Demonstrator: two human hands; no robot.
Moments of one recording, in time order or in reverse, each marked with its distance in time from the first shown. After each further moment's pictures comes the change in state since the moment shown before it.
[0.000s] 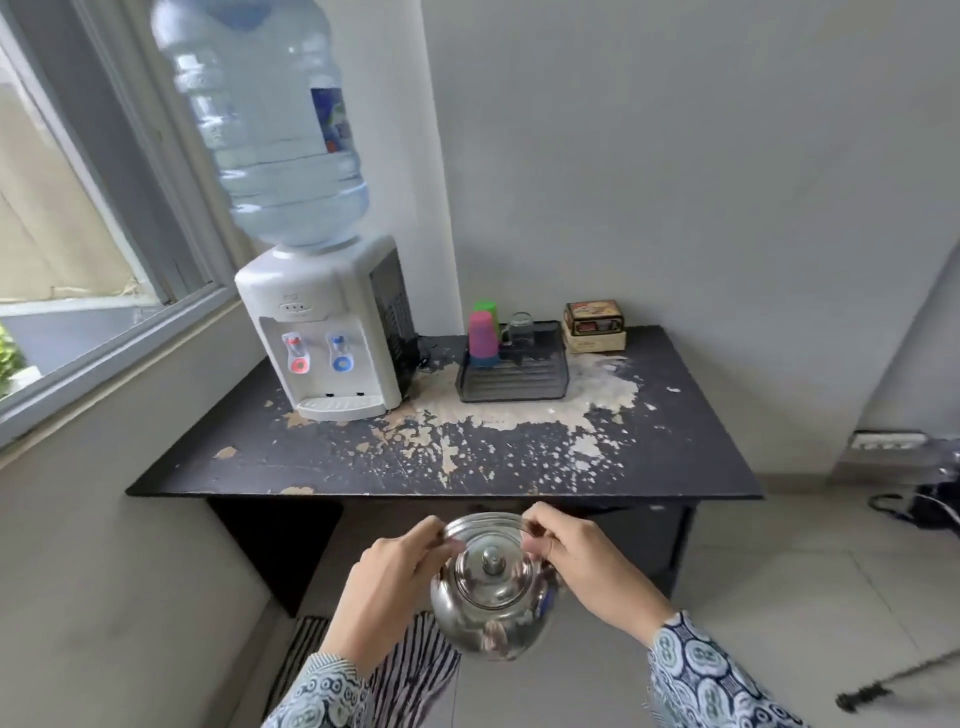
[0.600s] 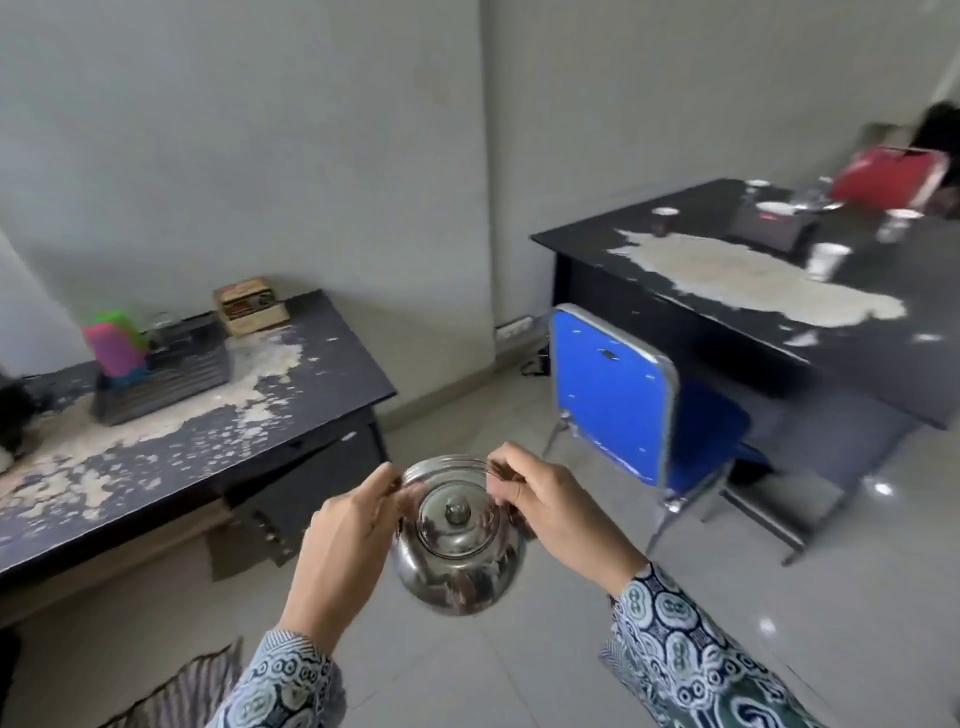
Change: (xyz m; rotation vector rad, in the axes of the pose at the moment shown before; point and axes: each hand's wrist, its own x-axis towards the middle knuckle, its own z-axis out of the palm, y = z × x) left_hand -0.139 0.253 0.131 -0.187 -0.235 0.461; right_hand -0.351 -0.013 -0.136 -0.116 0.550 0.303
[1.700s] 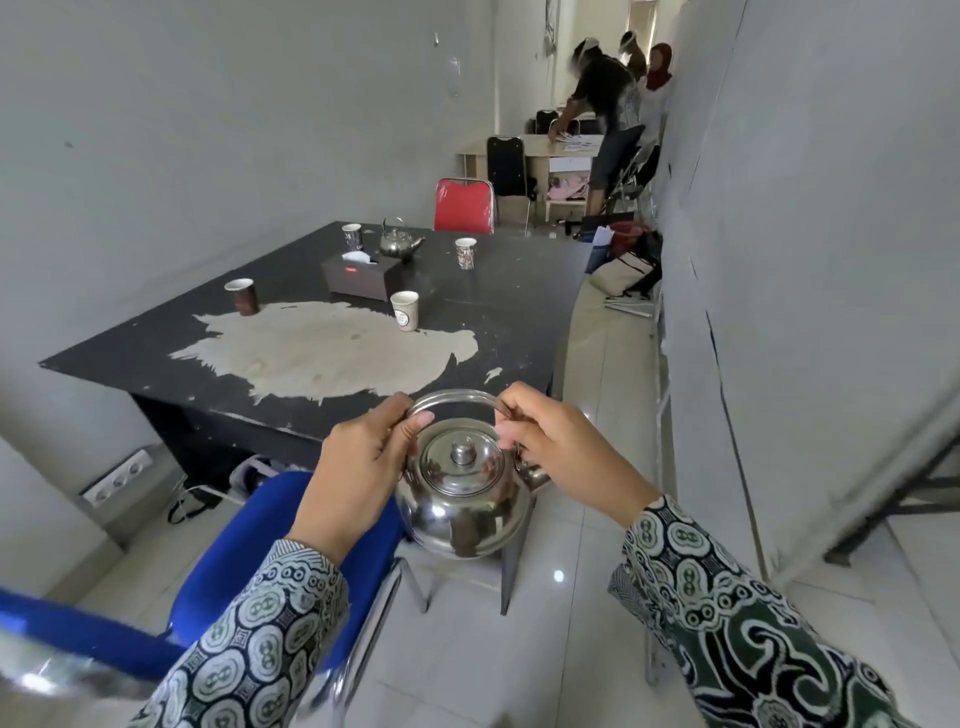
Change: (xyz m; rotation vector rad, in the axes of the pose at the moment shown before) left_hand 0.251 0.460 0.474 -0.353 -0.432 0.556; right_hand -0.121 0.327 -0.535 -0.138 0.524 0.359
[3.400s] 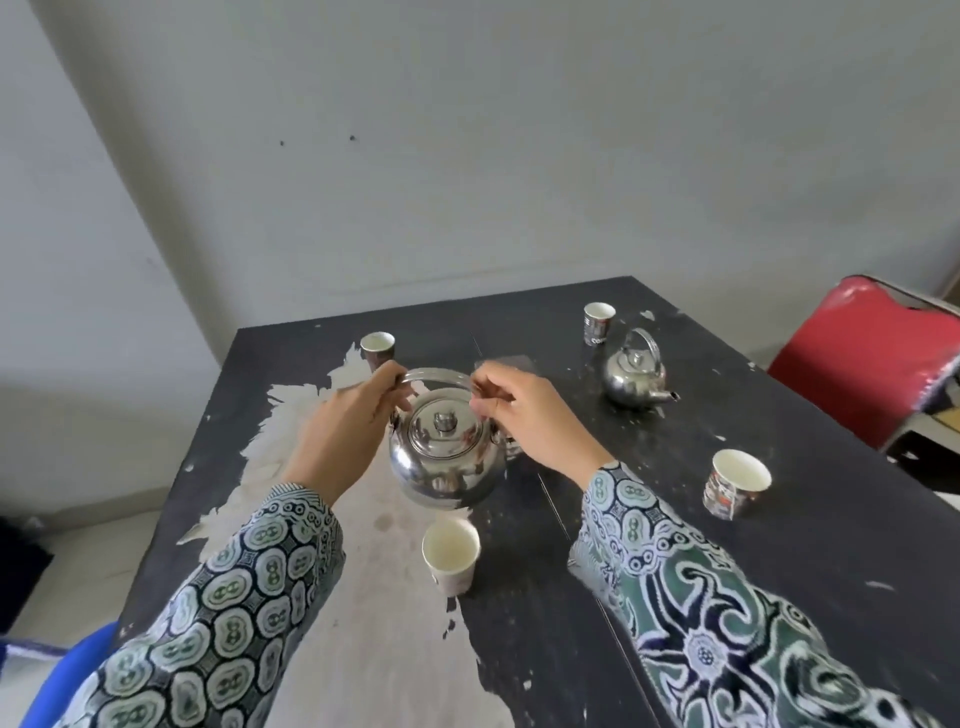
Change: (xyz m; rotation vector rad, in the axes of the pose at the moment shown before) left_hand 0.607 -0.241 0.085 0.623 0.539 -0.585; right_hand 0.774 0.269 -0.038 0.282 -0.714 -0.538
